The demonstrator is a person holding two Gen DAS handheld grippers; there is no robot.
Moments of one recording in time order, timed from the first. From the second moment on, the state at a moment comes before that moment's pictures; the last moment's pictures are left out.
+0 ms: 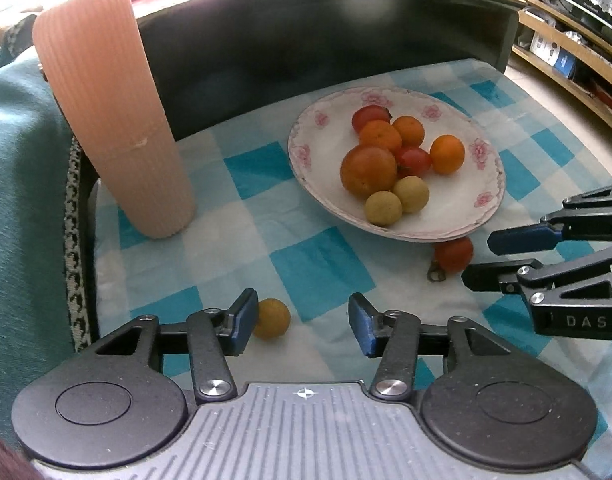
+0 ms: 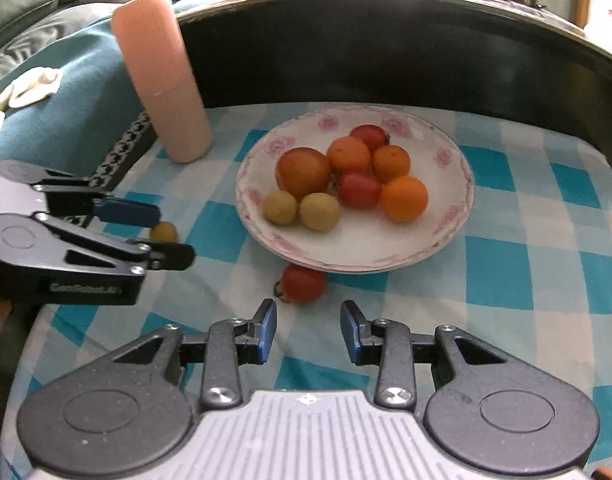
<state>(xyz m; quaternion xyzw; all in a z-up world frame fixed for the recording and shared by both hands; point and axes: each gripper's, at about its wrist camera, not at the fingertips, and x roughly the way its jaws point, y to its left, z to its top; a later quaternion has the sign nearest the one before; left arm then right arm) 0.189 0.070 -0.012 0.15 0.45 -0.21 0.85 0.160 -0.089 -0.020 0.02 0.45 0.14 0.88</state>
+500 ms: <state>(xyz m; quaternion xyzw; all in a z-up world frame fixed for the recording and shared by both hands) 0.198 0.075 -0.024 0.16 0.47 -0.21 0.84 0.175 -0.081 -0.029 0.02 0.46 0.14 0.88</state>
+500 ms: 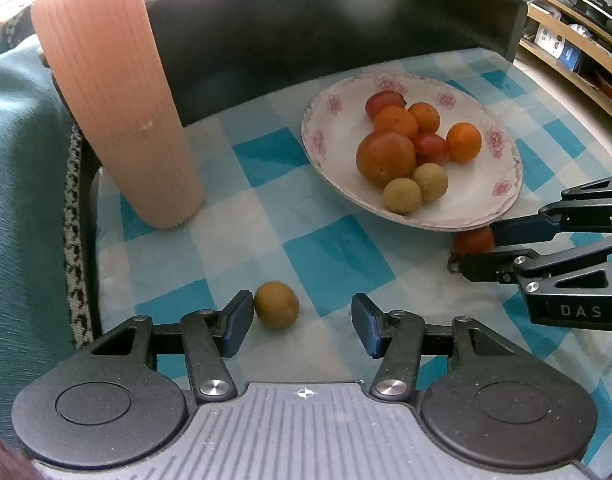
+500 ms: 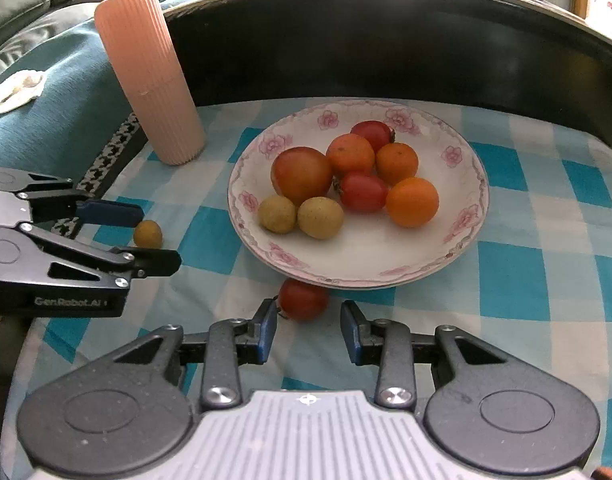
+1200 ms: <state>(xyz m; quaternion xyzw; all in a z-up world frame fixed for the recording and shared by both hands) 0.206 0.074 -0.030 0.13 0.47 -0.18 0.85 0.175 -0.080 -0.031 0.02 0.45 0.13 0.88</state>
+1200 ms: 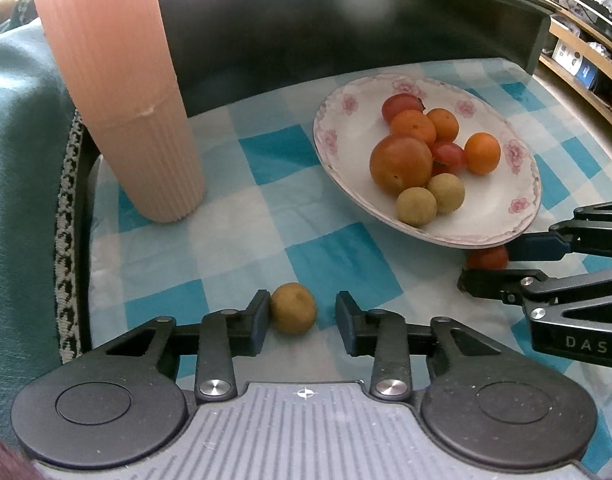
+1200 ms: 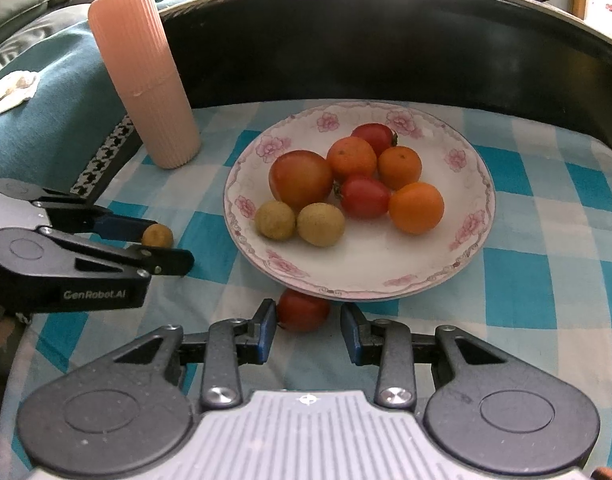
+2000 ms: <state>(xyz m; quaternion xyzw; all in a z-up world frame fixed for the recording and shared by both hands) 0.207 0.070 -0.032 0.15 0.48 -0.19 0.85 0.174 -0.069 -0.030 -0.02 0.45 0.14 0.88</state>
